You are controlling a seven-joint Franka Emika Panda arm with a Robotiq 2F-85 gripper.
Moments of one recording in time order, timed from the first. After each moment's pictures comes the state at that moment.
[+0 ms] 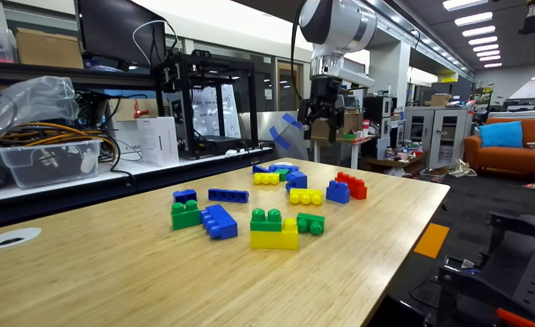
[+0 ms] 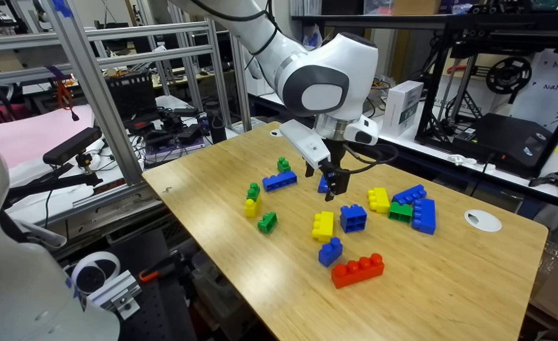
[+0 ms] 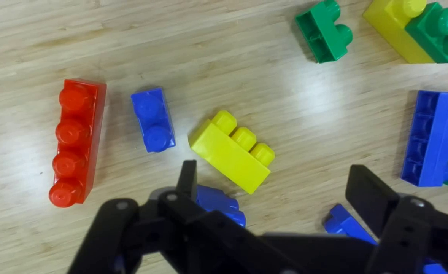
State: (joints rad) arm 0.01 0.29 -0.07 -2.11 0.26 2.32 -0.18
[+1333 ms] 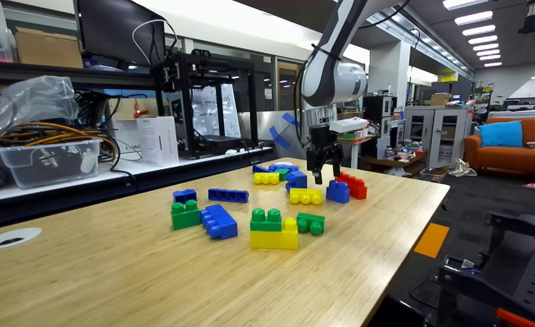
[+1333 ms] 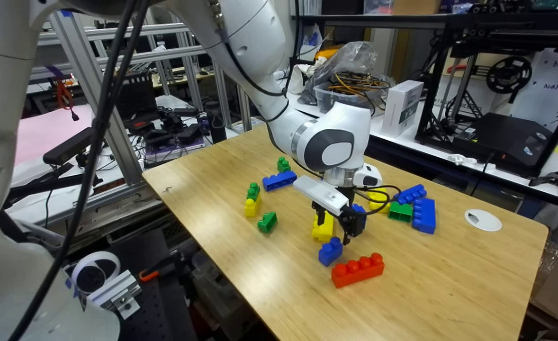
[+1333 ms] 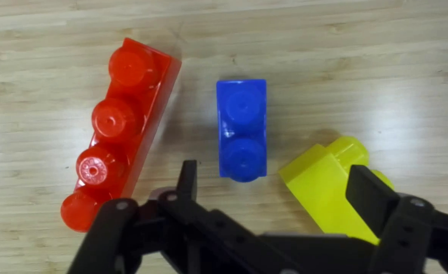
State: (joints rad) arm -0.02 0.60 -0.06 -2.00 -0.05 2.50 -0.14
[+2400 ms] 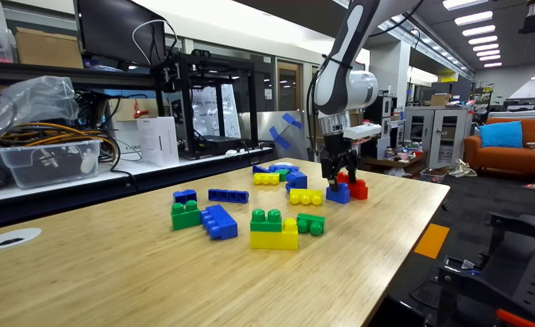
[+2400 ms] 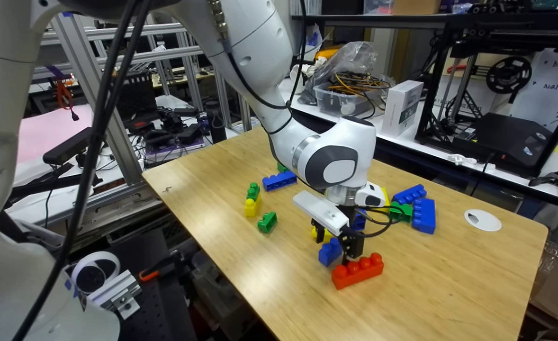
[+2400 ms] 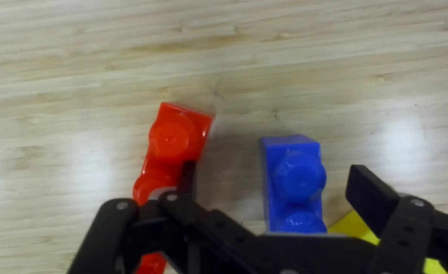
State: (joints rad) arm -0.06 0.61 -0.07 -2.05 -0.07 2.50 -0.14
